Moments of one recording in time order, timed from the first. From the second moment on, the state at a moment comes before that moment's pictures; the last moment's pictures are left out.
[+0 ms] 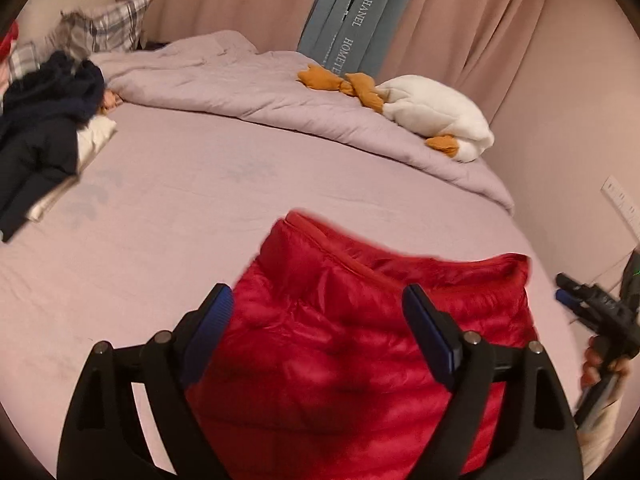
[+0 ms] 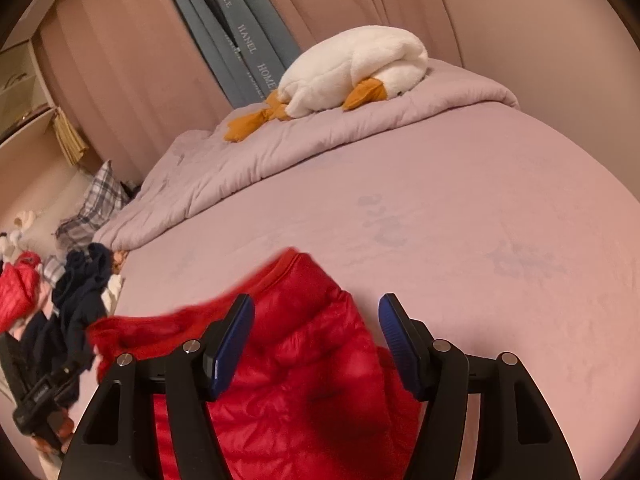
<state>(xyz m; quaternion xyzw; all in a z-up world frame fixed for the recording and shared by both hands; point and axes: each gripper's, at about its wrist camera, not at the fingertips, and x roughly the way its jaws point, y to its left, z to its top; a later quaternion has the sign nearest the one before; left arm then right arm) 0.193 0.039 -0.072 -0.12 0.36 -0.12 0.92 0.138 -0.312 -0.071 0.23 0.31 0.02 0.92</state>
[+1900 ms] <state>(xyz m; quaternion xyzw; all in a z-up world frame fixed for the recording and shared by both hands) 0.180 0.081 -0.117 -0.12 0.40 -0.01 0.91 0.133 -0.298 -0.106 0.10 0.37 -0.10 0.92</state>
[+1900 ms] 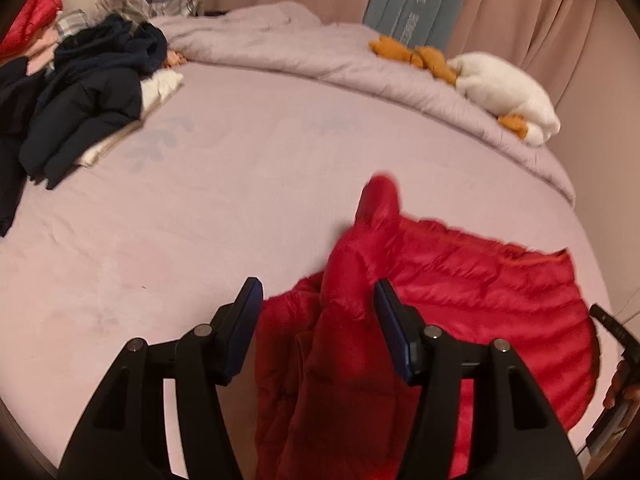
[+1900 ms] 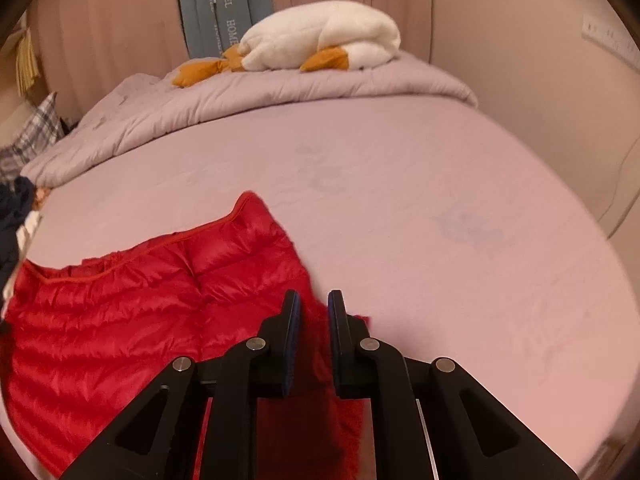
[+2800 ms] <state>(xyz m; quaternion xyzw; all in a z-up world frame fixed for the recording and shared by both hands) 0.226 -0.038 -0.161 -0.04 0.44 -0.08 0.89 0.197 -0.226 -0.138 0.08 0.39 0.04 0.92</state>
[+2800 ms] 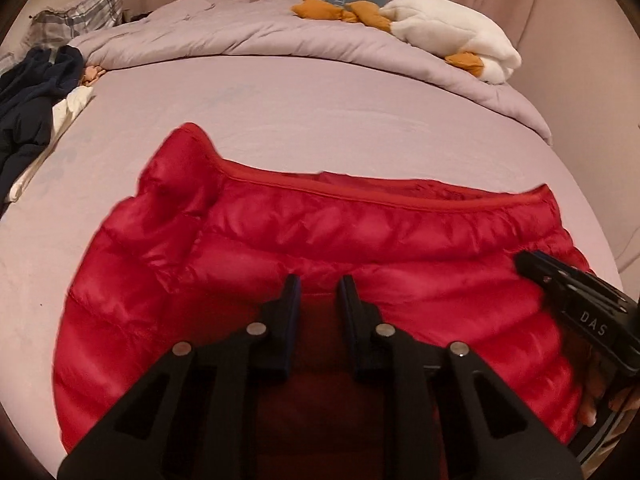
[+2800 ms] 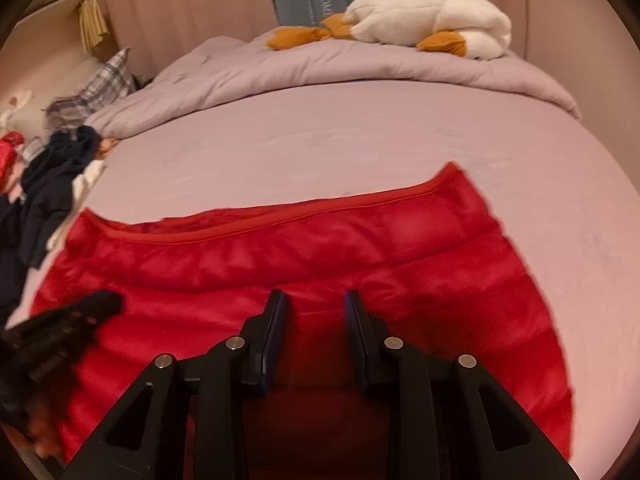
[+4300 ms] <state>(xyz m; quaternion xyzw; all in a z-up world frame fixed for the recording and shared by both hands) 0.143 0.086 -0.173 -0.26 0.45 -0.07 0.85 0.111 -0.333 -0.185 0.28 0.45 0.10 0.84</state>
